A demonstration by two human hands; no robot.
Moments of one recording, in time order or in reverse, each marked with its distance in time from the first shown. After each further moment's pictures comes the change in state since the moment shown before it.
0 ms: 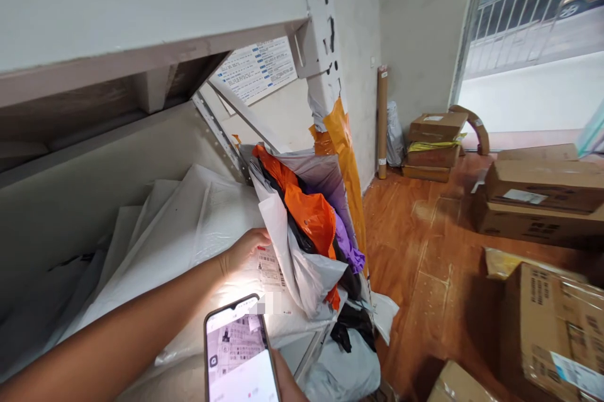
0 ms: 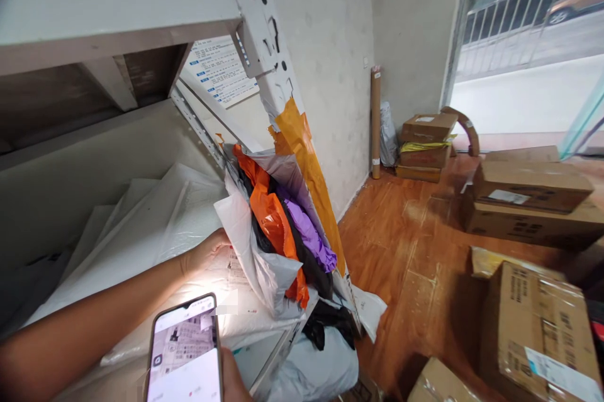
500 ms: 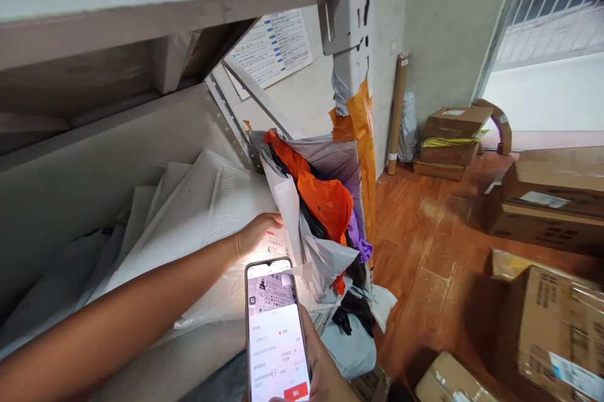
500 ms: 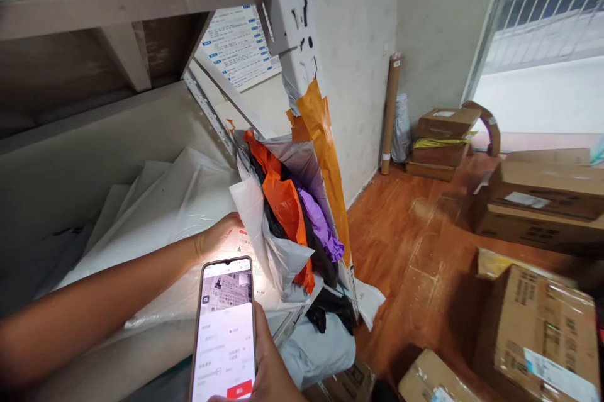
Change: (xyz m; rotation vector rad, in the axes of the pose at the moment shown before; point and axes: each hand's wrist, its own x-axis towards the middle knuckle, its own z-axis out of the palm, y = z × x) left_hand -0.004 -0.001 0.003 -0.049 -0.010 0.031; right_hand -0.022 -0.040 0.013 -0.075 -0.029 -0.048
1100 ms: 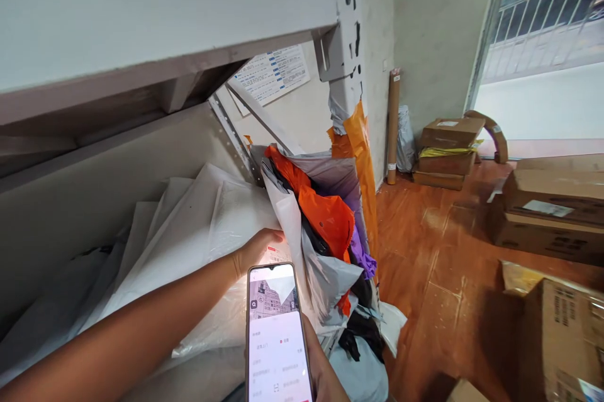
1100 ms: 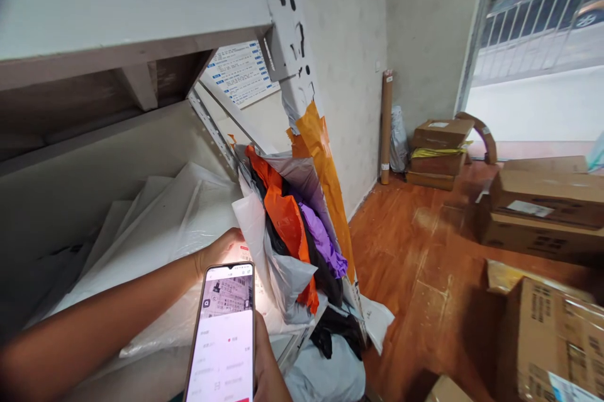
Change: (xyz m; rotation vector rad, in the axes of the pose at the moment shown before) left_hand 0.001 0.001 0.000 -0.148 -0.087 -0.130; right_hand 0.017 -0.025 0.026 0.183 0.015 -0.065
